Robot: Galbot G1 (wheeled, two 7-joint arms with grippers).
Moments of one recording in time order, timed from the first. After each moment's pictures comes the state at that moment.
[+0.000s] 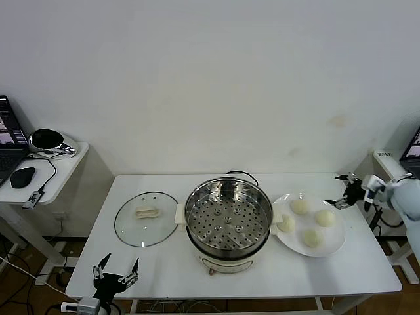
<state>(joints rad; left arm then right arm) 1.68 -1.46 -0.75 -2.04 0.06 0.18 0.21 -0.39 0.72 0.09 1.20 -0.37 -0.10 -1.09</state>
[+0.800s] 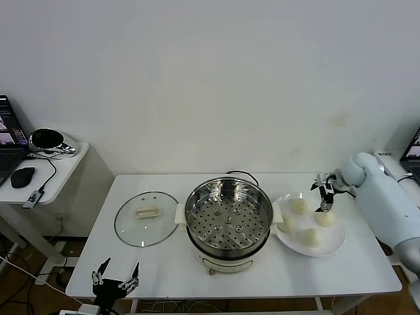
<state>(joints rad) 1.73 -1.49 -0.74 -2.08 0.08 0.19 0.20 -0.16 0.96 -0.15 0.82 -0.65 0.06 -1.16</state>
